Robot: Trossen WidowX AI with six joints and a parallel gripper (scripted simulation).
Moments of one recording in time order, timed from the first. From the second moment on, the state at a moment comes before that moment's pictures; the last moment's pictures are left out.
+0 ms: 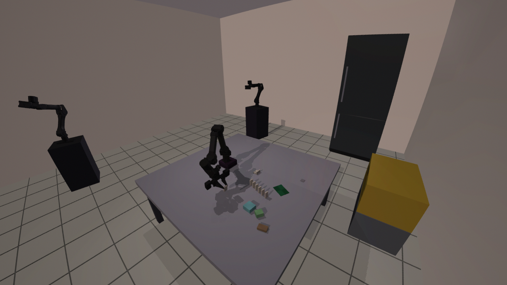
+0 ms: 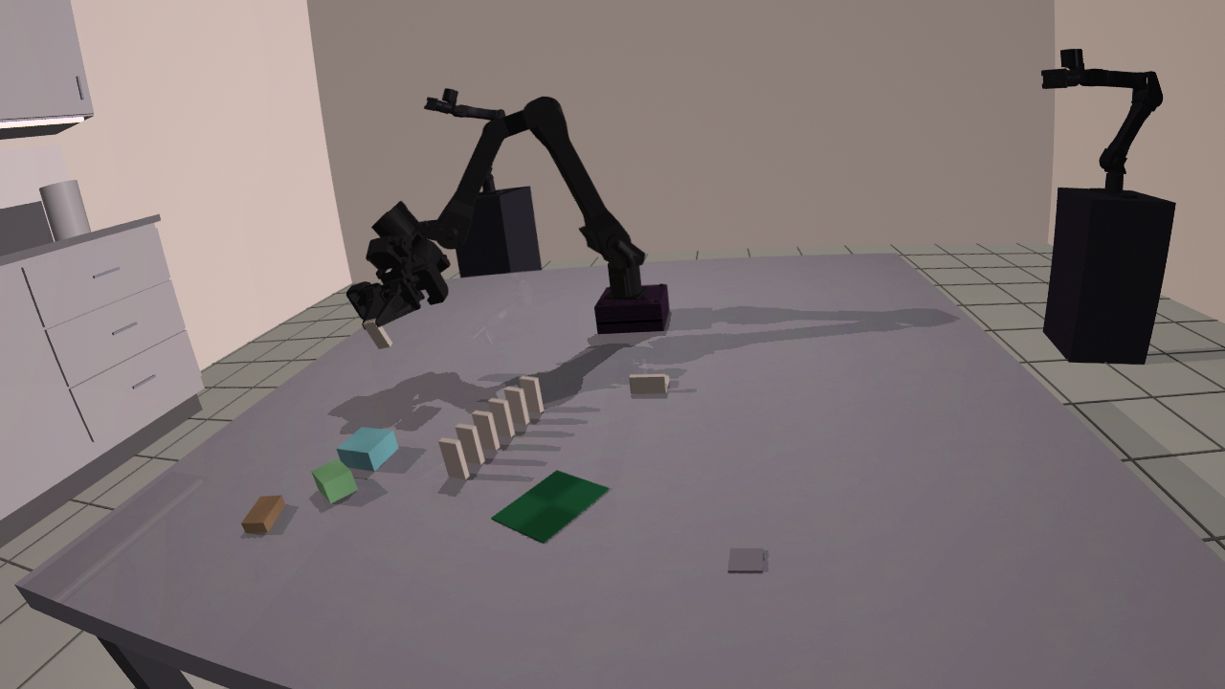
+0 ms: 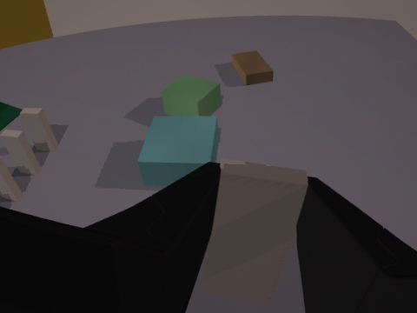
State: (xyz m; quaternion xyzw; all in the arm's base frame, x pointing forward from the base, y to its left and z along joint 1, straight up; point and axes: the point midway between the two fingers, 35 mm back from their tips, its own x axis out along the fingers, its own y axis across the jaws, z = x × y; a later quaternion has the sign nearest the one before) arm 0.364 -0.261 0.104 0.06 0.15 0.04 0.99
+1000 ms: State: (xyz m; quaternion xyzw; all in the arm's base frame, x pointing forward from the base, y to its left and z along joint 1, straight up) arm 0.285 -0.213 0.115 0.02 0.01 0.16 0.99
